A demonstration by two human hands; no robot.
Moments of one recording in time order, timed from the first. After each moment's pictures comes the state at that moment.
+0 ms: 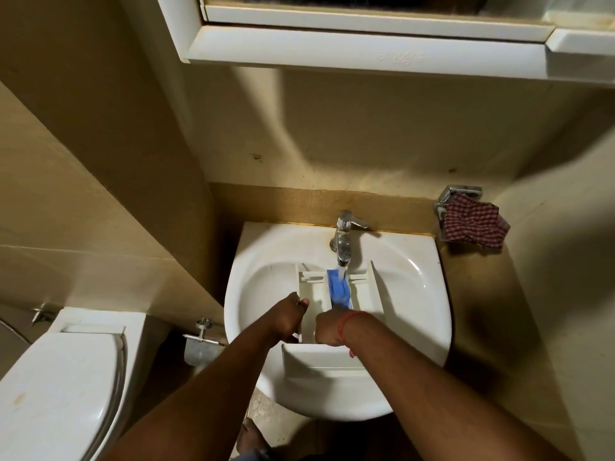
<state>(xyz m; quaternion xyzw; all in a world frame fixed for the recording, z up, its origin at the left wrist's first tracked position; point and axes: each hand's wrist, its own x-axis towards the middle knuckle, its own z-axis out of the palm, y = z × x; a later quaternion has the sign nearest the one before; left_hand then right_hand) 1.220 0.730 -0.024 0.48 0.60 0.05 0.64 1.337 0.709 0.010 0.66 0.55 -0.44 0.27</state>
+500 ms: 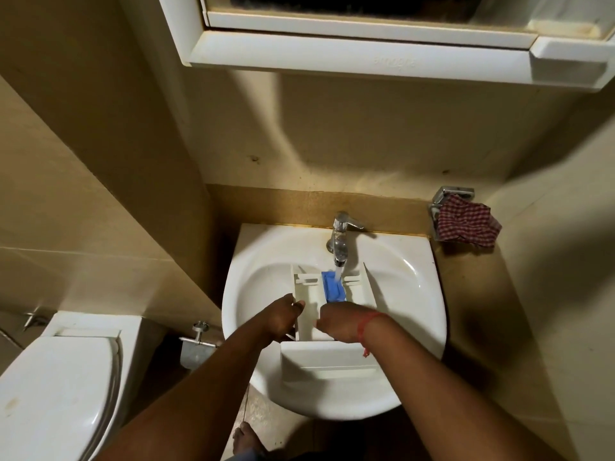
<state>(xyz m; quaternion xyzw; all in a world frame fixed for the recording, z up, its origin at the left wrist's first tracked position) 1.212 0.731 -0.022 0.47 0.60 0.04 0.65 1.366 0.704 0.013 0.63 0.62 -0.43 0.18</state>
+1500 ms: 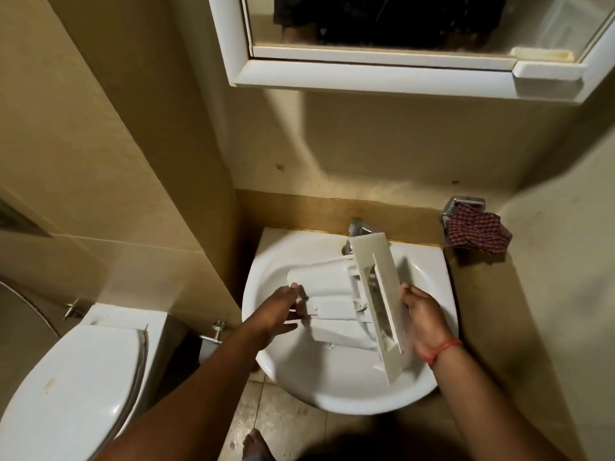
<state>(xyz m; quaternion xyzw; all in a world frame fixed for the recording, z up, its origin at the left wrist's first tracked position) 1.181 0.709 -0.002 0.36 0.60 0.21 0.68 1.450 0.661 0.003 0.67 0.20 -0.54 -0.46</state>
